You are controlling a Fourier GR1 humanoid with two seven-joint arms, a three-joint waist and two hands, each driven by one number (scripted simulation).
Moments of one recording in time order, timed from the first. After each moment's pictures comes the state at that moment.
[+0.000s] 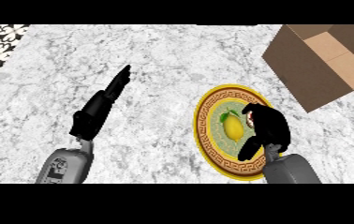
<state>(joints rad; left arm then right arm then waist) -0.20 0.12 -0.11 -1.52 -0.11 -0.15 0.06 -0.18 -0.17 0.27 -1.46 1.01 0.19 0.64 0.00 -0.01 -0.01</state>
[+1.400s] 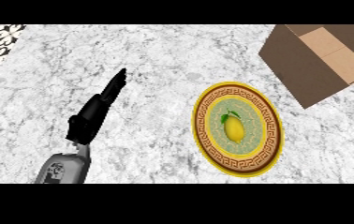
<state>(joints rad) -0.17 0.11 -0.09 -1.53 -0.12 -0.15 0.06 0.01 -0.98 -0.21 -1.25 0.45 0.04 -1.03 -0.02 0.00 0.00</state>
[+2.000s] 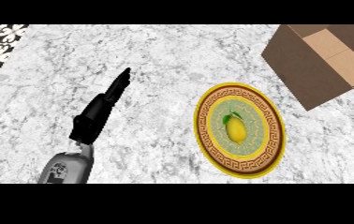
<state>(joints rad) -0.17 0.10 -0.11 -1.55 -0.13 -0.15 0.08 0.05 -1.18 -0.42 -1.13 0.08 0.21 -1.03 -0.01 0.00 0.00</state>
